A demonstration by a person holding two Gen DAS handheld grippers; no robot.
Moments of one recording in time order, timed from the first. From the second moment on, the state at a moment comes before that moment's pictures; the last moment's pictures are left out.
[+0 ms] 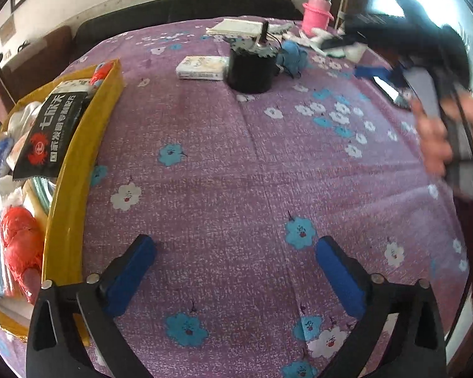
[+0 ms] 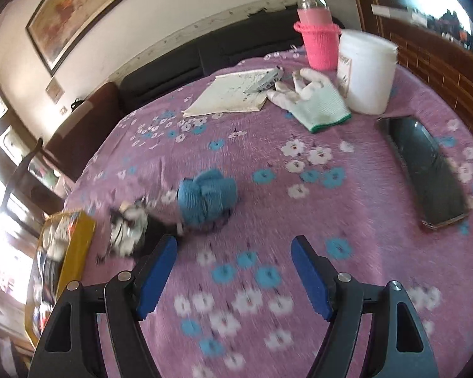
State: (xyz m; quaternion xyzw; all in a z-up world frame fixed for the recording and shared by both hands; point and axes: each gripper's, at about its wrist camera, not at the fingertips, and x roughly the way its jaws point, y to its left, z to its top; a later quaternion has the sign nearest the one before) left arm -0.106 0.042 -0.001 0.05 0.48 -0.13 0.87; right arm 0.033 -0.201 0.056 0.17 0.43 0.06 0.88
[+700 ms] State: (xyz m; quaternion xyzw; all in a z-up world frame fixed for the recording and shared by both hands) left arm -0.106 0.037 -0.003 0.06 0.48 -0.12 0.87; right arm 0.017 -0.201 0.029 0.13 0.48 0.06 0.86
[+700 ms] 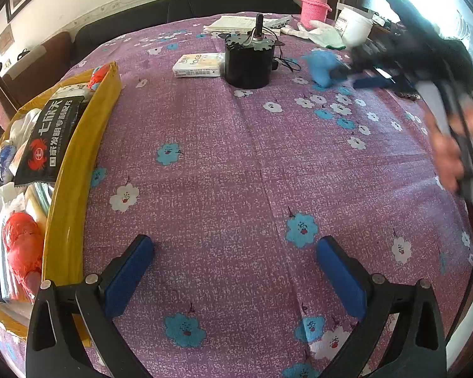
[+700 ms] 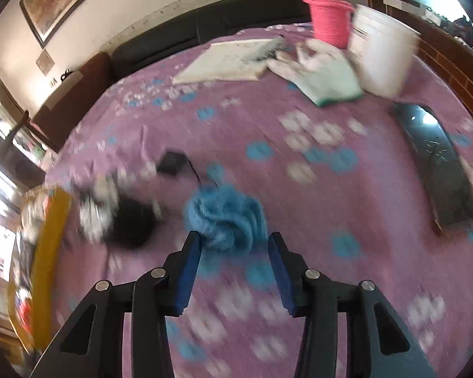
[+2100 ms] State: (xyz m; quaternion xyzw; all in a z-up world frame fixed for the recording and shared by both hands) left arm 0.143 0.043 0.011 0.26 0.55 0.06 0.79; right arm 0.006 -0.230 0.019 0.21 0.42 0.08 0.88
